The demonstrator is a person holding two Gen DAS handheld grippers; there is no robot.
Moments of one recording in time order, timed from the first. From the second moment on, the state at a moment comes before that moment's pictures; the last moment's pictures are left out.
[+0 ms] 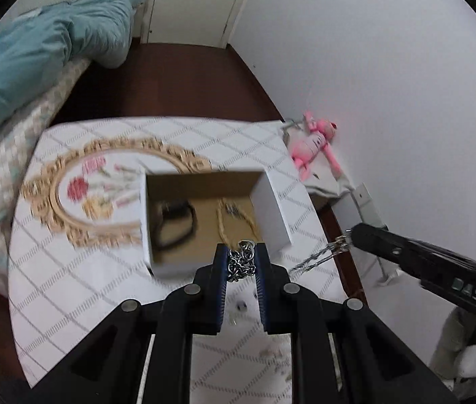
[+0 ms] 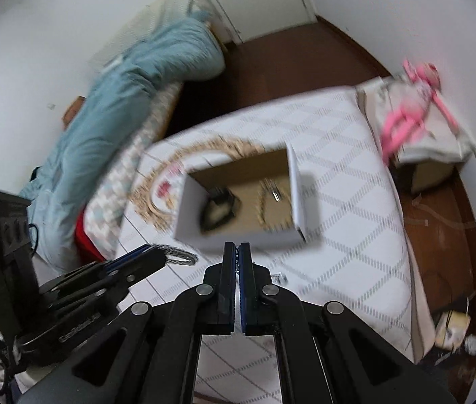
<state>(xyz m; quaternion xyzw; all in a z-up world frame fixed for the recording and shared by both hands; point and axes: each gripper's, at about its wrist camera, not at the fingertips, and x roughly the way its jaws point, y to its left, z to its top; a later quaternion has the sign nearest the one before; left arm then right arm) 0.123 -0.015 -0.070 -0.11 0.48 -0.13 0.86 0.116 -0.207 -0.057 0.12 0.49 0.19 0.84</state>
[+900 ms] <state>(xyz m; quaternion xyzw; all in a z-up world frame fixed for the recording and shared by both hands) 0.209 0.015 -0.130 -0.06 0.54 0.01 0.84 0.259 -0.171 -0.132 0.02 0.58 0.12 0.81</state>
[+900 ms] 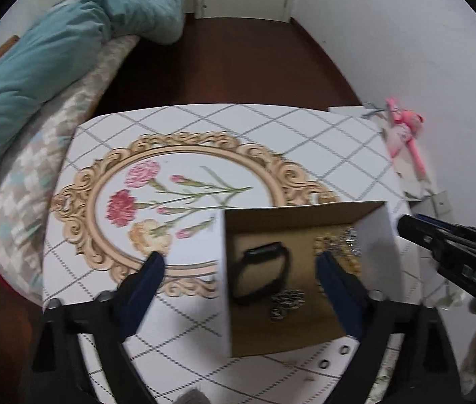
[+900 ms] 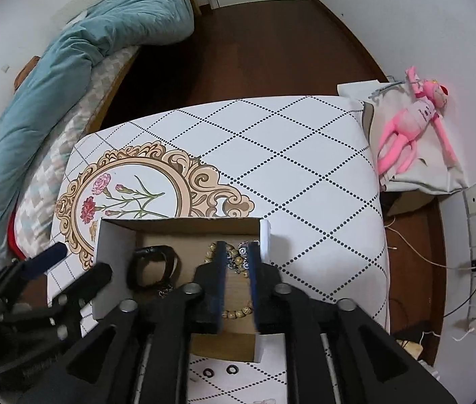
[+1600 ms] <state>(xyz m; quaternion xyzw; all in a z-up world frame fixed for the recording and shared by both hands) 0.157 0.014 -0.136 -0.03 0.50 0.07 0.86 0.184 -0.170 -0.141 -0.08 0.51 0.03 0.85</state>
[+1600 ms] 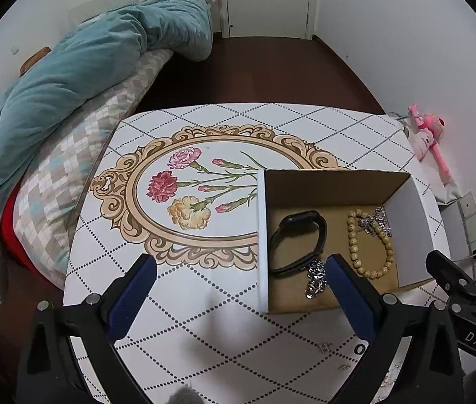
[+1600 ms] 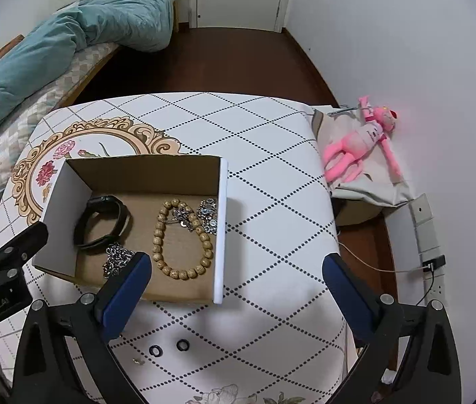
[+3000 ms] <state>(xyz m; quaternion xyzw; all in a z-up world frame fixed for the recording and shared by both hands) 0.074 0.000 -0.088 -0.02 0.46 0.10 0.88 0.085 -0.201 -0.070 -0.02 0.46 0.04 0.89</state>
